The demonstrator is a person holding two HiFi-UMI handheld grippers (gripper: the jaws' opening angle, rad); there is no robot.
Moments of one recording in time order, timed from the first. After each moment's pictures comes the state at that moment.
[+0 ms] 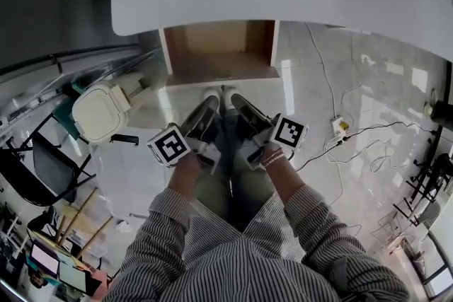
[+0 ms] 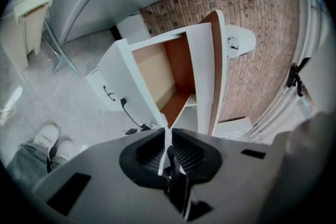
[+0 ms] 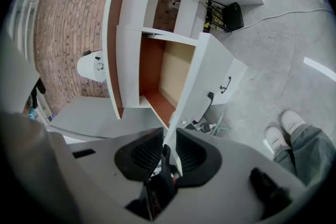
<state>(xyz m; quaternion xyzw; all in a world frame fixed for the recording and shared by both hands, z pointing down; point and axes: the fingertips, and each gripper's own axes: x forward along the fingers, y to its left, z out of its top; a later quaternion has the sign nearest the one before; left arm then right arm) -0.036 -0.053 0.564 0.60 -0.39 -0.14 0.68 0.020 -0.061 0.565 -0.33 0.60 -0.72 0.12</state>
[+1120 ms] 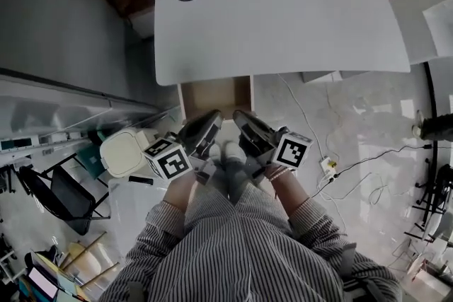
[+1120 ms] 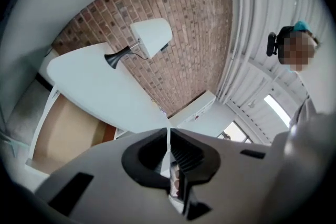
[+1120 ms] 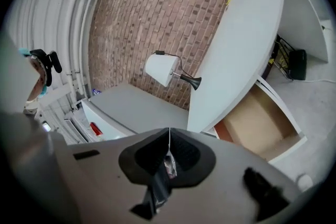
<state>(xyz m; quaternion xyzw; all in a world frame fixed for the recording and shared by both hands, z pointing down) -0.012 -0.120 0.288 0.82 -0.30 -0.11 0.47 0.031 -0.120 0.296 -0.30 0.77 -0.54 0.15</state>
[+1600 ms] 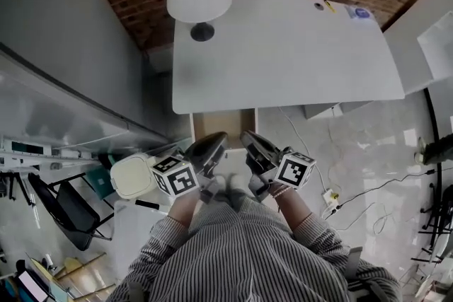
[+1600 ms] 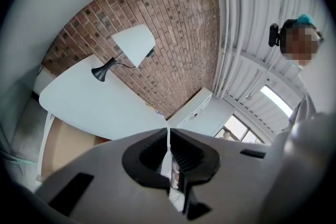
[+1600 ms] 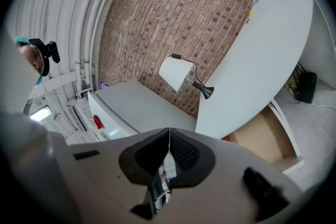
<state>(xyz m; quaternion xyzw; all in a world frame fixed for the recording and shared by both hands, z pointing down) -0.015 -0.110 0.232 0.85 -0.30 -0.10 0.42 0.031 -0.117 0.242 -0.31 0.81 -0.48 0.14</state>
